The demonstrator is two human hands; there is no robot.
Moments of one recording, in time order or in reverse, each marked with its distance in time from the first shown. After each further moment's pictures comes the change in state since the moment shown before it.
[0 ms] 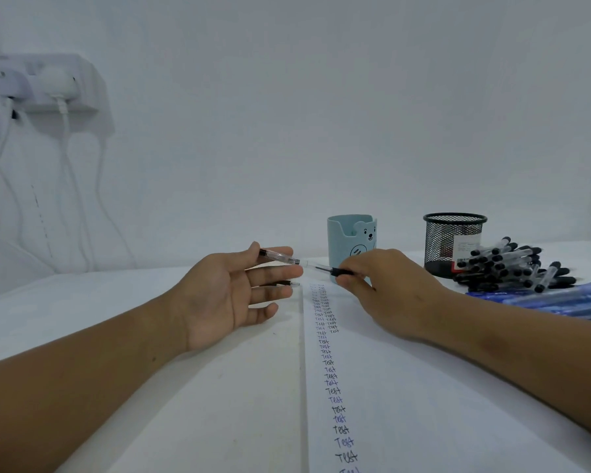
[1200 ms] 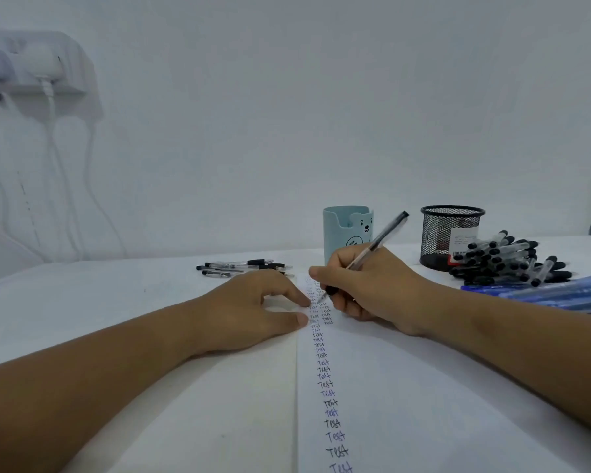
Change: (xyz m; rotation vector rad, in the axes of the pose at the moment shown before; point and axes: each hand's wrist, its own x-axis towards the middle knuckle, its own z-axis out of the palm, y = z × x) left_hand 0.008 -0.028 0.005 1.187 -0.018 0.233; right_hand 0.001 -0.022 0.004 0.910 -0.119 0.272
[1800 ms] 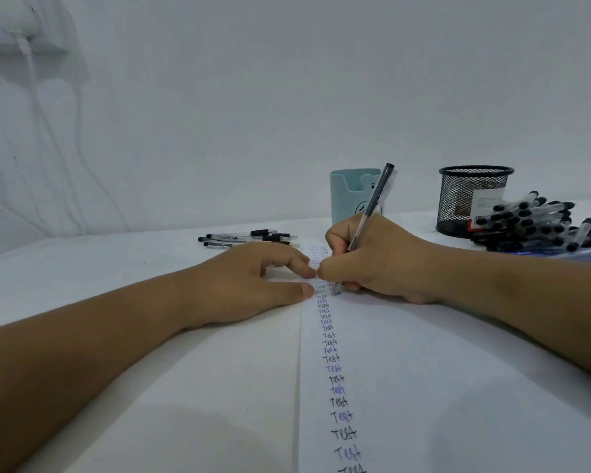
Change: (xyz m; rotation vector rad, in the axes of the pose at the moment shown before) left_hand 0.006 -0.007 -0.002 0.022 -0.062 0.043; right_hand 0.011 0.008 0.003 -0.136 -0.098 -0.105
